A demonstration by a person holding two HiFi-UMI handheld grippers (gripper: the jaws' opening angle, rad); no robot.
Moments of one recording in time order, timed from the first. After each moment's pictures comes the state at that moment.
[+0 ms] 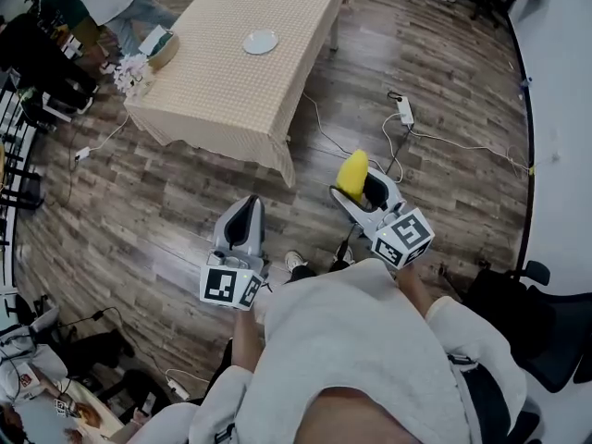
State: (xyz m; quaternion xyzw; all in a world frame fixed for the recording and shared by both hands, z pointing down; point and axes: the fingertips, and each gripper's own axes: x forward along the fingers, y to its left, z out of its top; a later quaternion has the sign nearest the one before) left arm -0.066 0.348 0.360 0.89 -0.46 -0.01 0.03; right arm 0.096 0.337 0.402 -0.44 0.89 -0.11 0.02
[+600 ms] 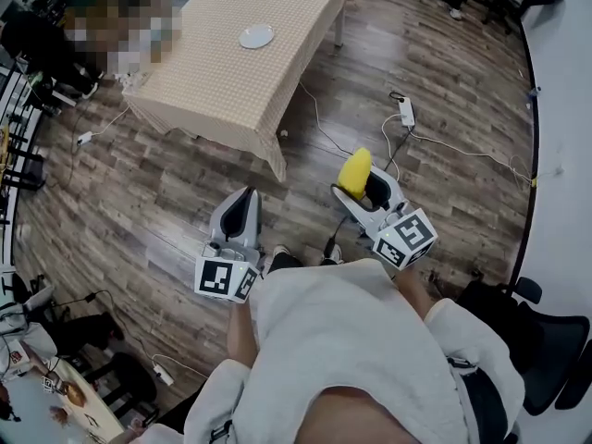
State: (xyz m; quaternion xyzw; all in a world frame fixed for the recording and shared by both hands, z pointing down) left arm 0.000 0.343 0.363 0.88 -0.48 0.00 0.02; right arm 0.164 0.335 0.404 -0.41 0.90 -0.11 0.03
